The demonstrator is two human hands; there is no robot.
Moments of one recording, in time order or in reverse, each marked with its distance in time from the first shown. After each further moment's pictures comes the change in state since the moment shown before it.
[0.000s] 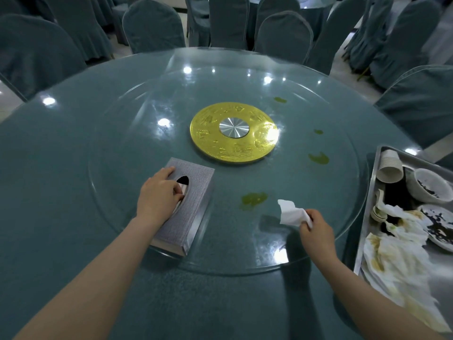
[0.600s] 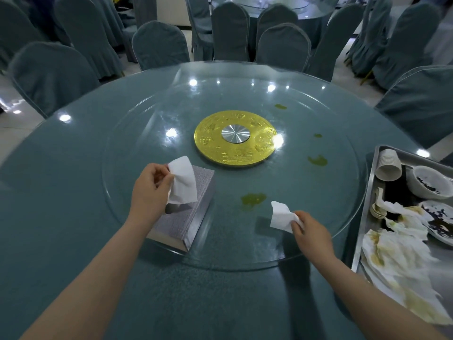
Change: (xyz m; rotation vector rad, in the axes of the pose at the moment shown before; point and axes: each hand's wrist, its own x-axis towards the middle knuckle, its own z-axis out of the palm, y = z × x) left_hand -0.037 0.025 -0.055 -0.726 0.335 -0.139; right_hand -0.013 -0.003 -0.007 -0.275 -0.093 -0.173
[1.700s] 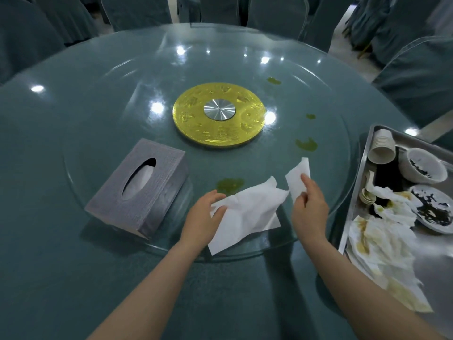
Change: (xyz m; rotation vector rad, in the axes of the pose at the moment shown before) left_hand -0.077 -0.041 0.144 0.169 -0.494 -0.060; right_hand 0.020 -0.006 -0.014 0.385 0.325 0.071
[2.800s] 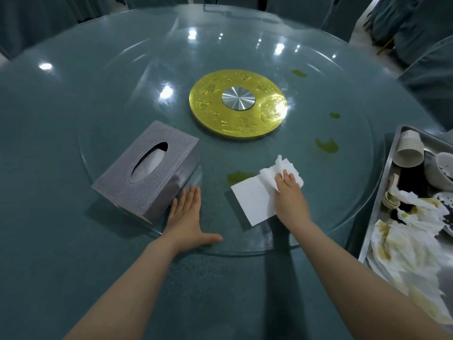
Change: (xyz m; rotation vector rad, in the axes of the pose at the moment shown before) left_hand -0.009 -0.080 -0.039 0.498 -0.310 -0.094; right_hand 0.018 0.000 0.076 -0.599 -0.515 -0.224
